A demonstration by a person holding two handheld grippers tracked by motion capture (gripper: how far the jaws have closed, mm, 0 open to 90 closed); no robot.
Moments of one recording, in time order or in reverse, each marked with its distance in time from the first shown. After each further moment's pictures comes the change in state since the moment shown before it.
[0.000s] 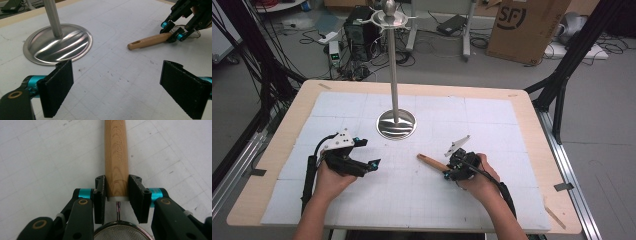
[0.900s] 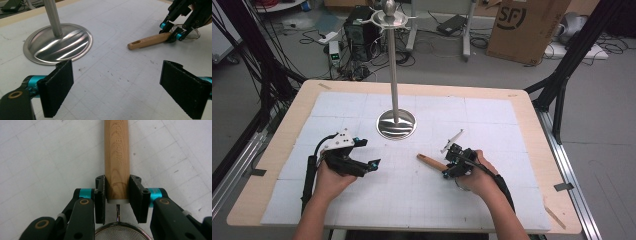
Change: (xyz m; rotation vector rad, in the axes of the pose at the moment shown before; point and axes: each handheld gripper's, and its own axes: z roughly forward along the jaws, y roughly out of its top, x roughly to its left) left arm 0.000 0.000 0.000 0.004 0.002 -0.002; right arm -0.005 0.016 0.003 0.120 0.040 0.021
